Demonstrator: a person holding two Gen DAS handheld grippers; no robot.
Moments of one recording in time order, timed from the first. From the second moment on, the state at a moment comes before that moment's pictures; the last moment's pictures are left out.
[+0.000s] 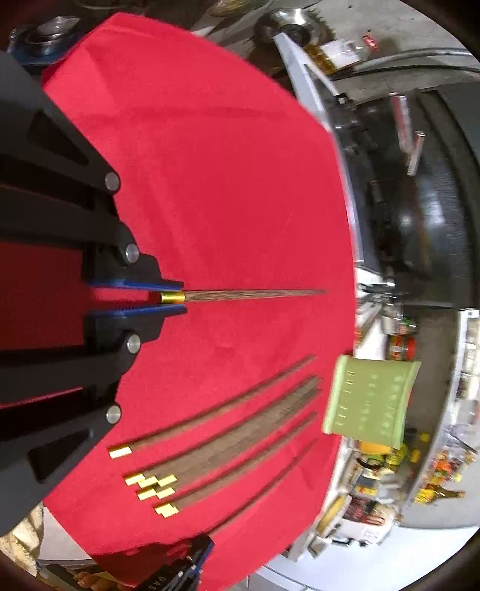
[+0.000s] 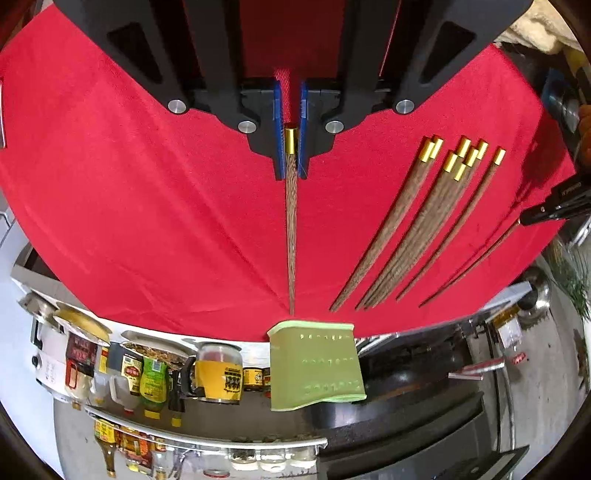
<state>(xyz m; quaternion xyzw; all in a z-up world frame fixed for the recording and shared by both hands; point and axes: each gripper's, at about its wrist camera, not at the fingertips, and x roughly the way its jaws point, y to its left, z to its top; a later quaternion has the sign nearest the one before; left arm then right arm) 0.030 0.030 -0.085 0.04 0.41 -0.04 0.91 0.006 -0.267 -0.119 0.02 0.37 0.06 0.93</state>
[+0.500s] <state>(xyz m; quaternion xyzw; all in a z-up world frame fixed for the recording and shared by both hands) 0.009 0.036 0.045 0.02 0.21 -0.09 0.97 -0.022 -0.272 0.015 0.03 0.20 0.07 0.98</state>
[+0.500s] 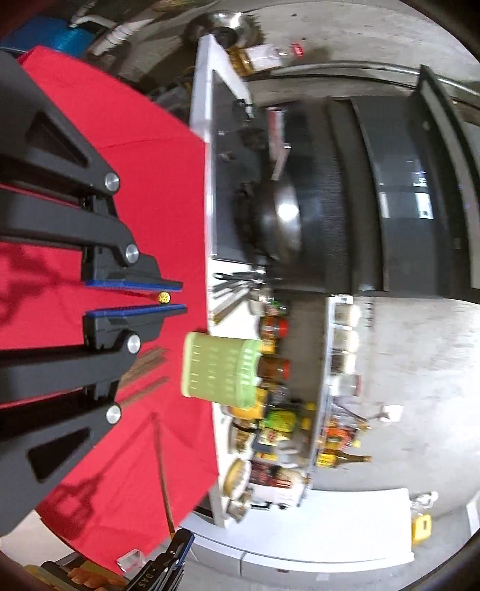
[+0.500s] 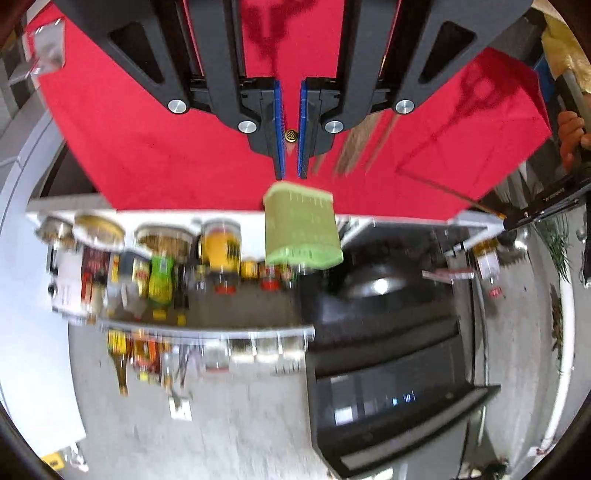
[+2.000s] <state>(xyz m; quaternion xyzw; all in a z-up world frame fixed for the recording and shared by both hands) 0.055 0.014 0.031 0.04 0.26 -0.12 0.96 0.049 -0.271 0.018 0.00 0.25 0.06 0.97</state>
